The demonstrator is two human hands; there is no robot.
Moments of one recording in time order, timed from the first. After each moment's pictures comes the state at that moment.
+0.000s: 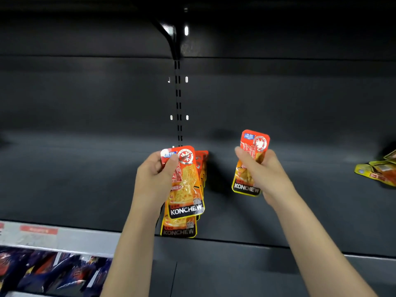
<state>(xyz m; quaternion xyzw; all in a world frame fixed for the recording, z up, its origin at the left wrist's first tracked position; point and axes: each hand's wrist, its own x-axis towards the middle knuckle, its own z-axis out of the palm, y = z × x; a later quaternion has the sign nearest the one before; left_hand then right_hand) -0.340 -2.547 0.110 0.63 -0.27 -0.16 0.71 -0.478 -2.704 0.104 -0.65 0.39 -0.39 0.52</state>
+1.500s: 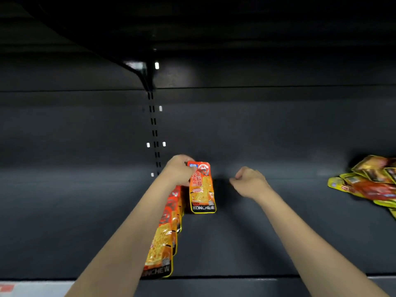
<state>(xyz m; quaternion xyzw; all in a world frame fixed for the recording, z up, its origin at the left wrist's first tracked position) -0.316 -2.681 0.138 0.76 -0.40 -0.25 0.46 -0.478 -2.780 0.108 -0.80 0.53 -0.17 0.23</state>
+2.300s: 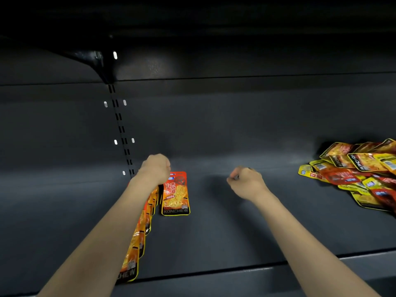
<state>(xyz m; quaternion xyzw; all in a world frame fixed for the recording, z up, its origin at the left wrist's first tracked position) -0.318 -2.711 0.124 0.86 -0.47 -0.05 0.21 -0.534 -2.799 0.094 -0.80 0.53 -0.19 0.22</state>
